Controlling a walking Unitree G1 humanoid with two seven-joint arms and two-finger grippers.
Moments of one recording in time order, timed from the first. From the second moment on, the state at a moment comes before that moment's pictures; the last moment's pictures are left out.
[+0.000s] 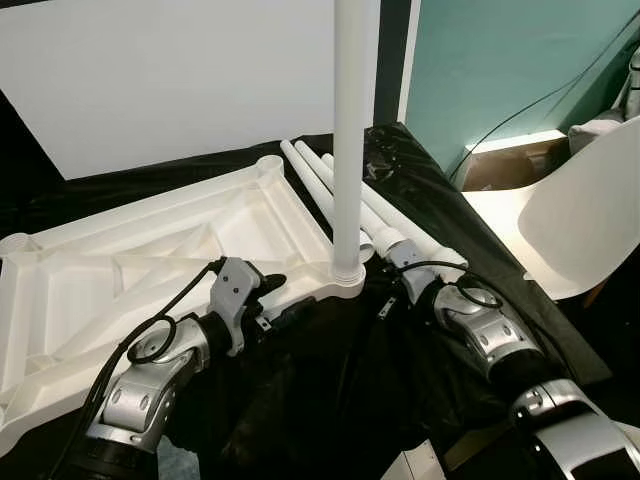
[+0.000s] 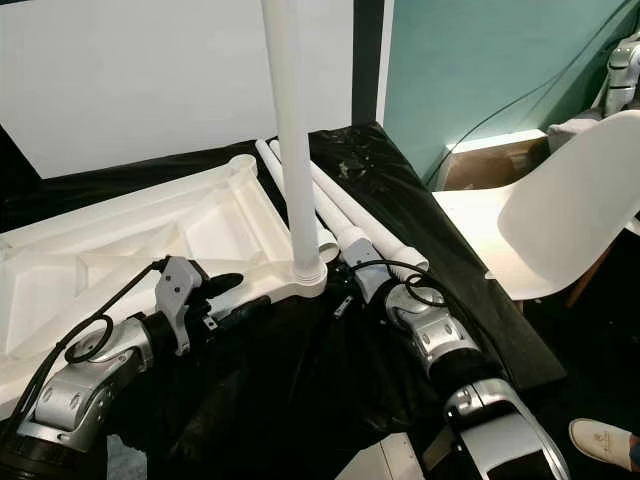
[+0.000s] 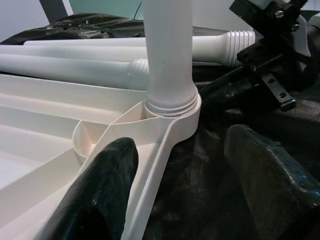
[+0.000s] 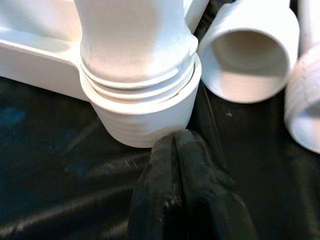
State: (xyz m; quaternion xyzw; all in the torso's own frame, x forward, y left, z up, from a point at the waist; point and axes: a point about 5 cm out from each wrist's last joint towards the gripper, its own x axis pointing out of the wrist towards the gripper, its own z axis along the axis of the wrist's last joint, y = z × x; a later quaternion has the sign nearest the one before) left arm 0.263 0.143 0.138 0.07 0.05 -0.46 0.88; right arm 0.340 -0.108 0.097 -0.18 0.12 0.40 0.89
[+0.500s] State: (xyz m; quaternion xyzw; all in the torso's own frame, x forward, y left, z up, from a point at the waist) left arm 0.265 0.146 0.131 0.09 0.07 -0.45 0.88; right arm 0.341 -0.096 0.094 -0.17 0.08 0.34 0.92
